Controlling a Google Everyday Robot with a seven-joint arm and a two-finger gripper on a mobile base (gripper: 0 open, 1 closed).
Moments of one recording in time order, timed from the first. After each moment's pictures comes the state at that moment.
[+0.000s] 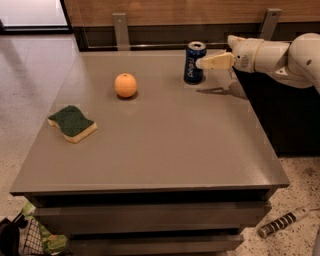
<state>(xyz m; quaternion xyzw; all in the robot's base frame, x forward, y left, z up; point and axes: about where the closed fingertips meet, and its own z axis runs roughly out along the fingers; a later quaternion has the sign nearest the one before) 0.777 -0.182 0.908 -0.33 0.69 0.25 0.59</state>
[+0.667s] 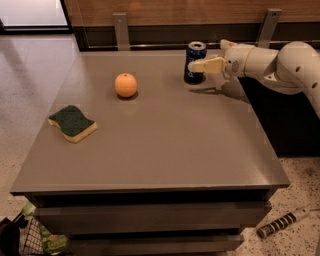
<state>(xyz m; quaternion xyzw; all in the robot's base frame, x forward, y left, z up) 0.780 -0.160 0.895 -0.32 0.68 0.26 0.60</state>
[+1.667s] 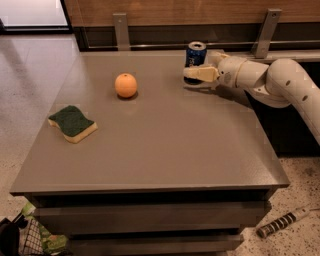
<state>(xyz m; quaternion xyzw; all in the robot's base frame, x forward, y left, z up) 0.781 -0.148 0.864 -0.29 0.68 0.28 0.61</state>
